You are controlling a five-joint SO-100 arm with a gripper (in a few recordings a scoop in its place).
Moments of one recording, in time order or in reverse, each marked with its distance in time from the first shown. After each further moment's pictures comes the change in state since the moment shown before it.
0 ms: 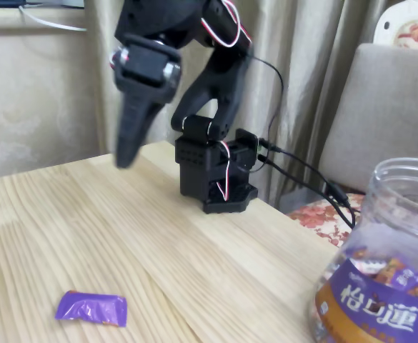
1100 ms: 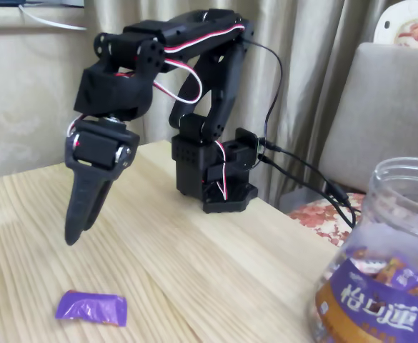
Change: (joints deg) arm 19.9 -14.9 15.8 -26.2 -7.2
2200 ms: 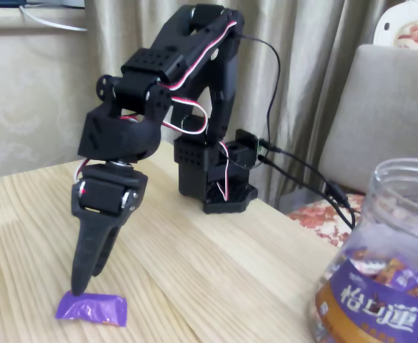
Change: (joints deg) arm -7.2 -14.2 1.9 -17.0 9.1
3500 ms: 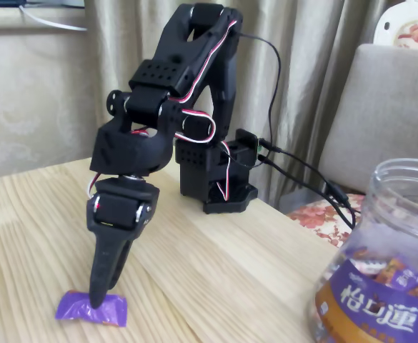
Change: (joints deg) arm -3.9 -1.2 4.3 -5.0 2.7
